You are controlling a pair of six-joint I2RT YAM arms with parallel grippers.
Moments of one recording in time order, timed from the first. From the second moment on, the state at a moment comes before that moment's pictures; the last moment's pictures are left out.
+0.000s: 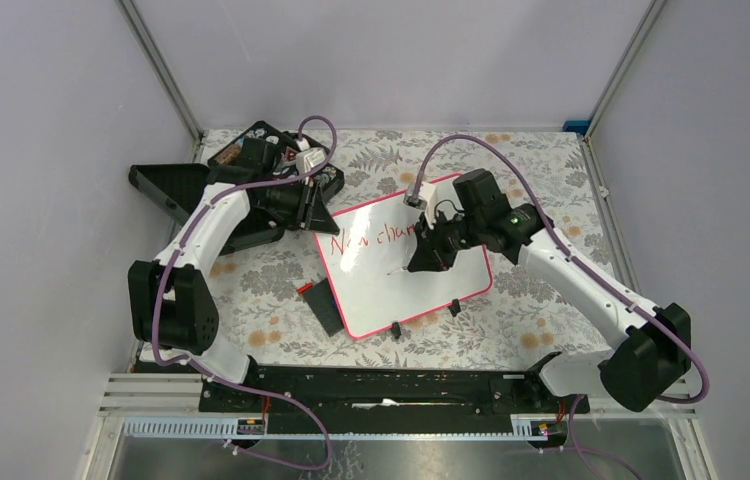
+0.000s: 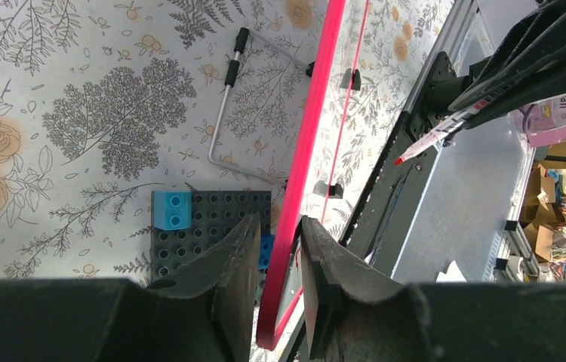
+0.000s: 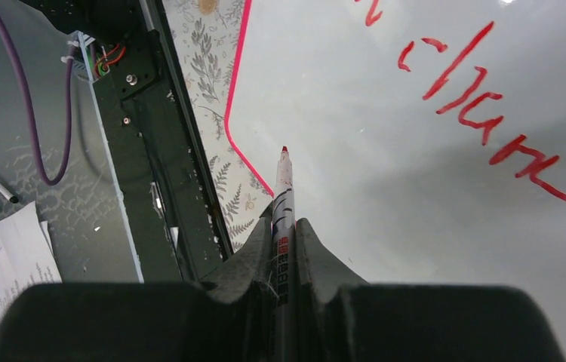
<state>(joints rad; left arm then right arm) -0.16 1.58 1.35 -0.85 0.97 0.21 0.58 1.33 1.17 -0.69 -0.69 -0.21</state>
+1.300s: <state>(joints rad) -0.18 1.58 1.33 -0.89 0.97 0.24 0.75 1.31 0.98 -0.43 -0.59 -0.16</state>
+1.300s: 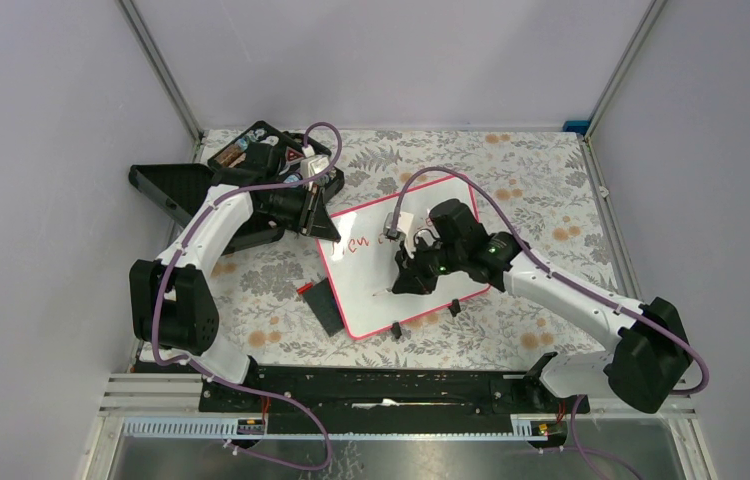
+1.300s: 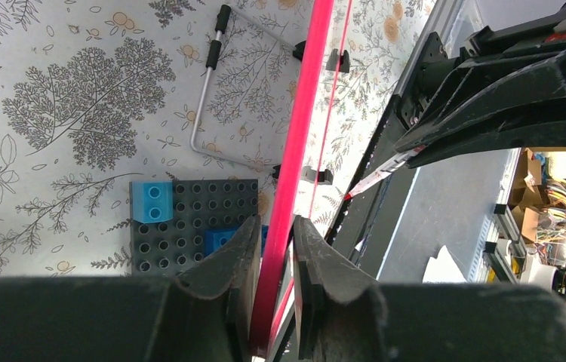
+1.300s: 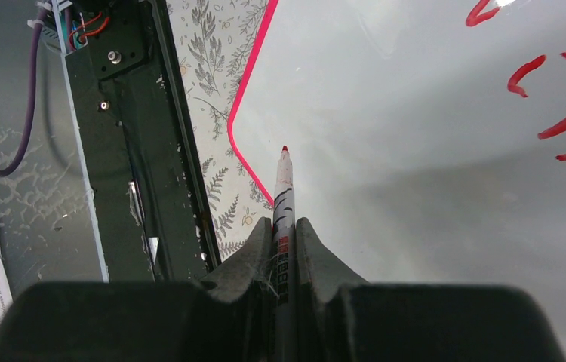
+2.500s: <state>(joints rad) -0.19 1.58 1.33 -0.89 0.98 0.24 0.83 1.34 0.96 -0.30 -0.41 -0.10</state>
